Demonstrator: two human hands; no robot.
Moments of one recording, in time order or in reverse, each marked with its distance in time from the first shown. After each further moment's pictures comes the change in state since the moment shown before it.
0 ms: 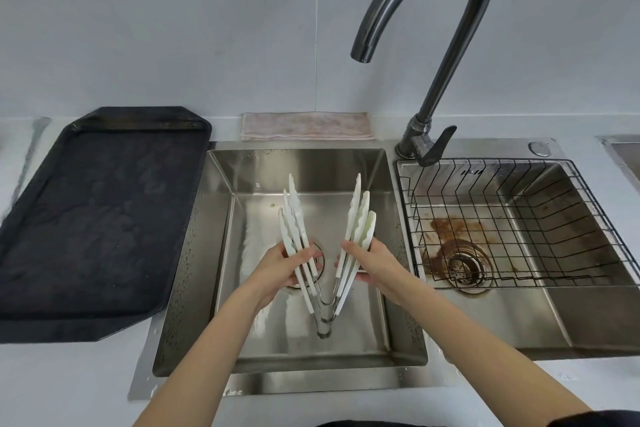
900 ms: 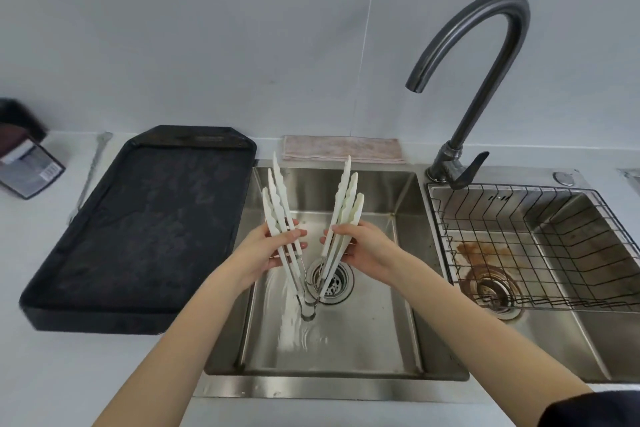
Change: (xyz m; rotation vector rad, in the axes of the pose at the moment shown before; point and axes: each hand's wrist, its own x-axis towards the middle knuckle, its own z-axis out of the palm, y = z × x) left_hand -0.033 0.045 -0.083 -0.084 0.043 0.123; right_hand -0.002 -0.050 0.074 0.282 -0.201 -0.076
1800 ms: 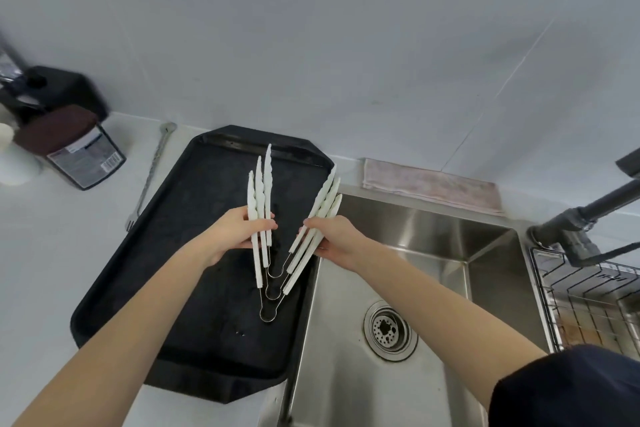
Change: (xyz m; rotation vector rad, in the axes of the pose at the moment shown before) left_hand 0.053 0.057 -0.184 0.308 0.201 -0.091; right_hand 0.144 -0.006 0.168 -0.274 0.018 0.204
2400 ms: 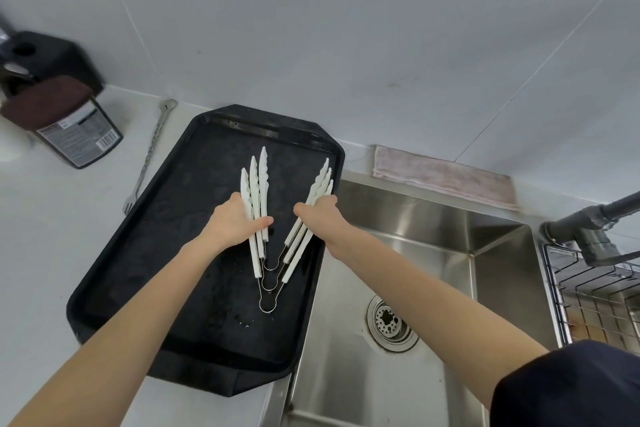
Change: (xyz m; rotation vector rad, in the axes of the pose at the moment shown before) left_hand 0.026 -0.028 -0.007 0.545 0.208 -0.019; right_hand 0.009 -0.006 0.035 -0.473 0.141 0.005
